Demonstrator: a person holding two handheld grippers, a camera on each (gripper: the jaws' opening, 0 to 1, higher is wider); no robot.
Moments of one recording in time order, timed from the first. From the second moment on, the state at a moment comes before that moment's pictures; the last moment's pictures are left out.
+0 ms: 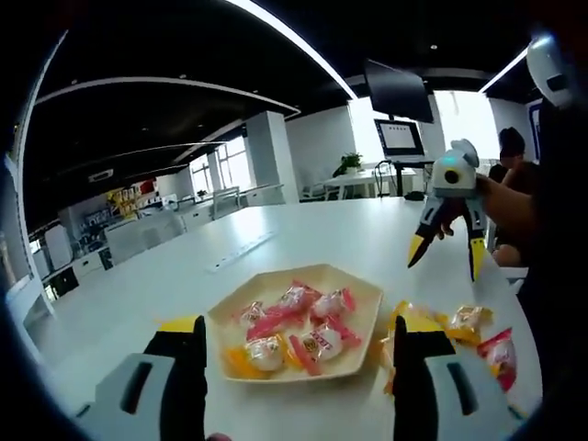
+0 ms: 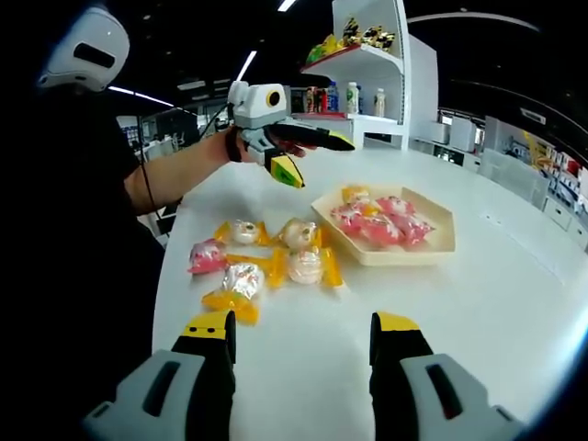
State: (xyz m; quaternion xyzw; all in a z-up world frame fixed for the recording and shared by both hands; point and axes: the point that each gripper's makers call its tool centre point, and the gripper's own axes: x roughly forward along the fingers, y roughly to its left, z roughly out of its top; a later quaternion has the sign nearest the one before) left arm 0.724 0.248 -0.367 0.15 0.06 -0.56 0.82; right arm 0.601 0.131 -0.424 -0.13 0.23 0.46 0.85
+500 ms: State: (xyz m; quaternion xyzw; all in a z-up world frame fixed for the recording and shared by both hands) left arm 0.693 0.253 -0.386 0.17 0.11 -0.60 0.77; right arm 0.601 0.132 -0.423 -0.13 0.23 0.45 0.85
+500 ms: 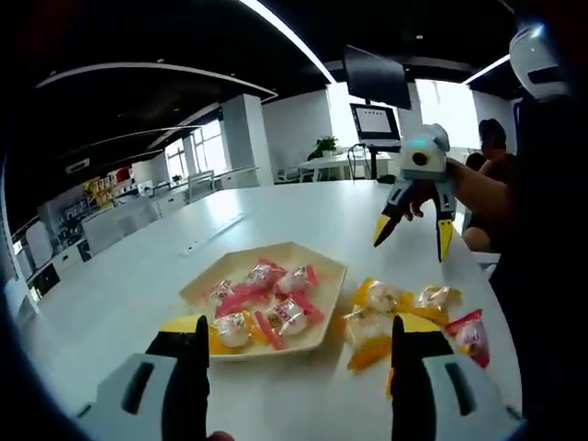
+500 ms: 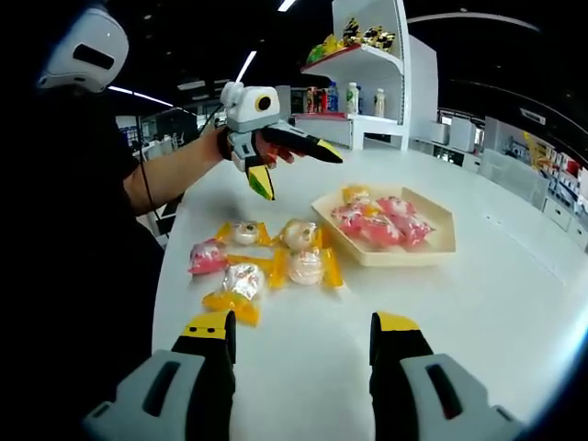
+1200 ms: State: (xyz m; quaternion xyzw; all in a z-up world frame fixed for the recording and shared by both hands) left arm 0.636 0.263 -0.406 0.21 0.14 -0.68 0.69; right arm 0.601 0.130 -0.425 -0.13 0.23 0.45 0.85
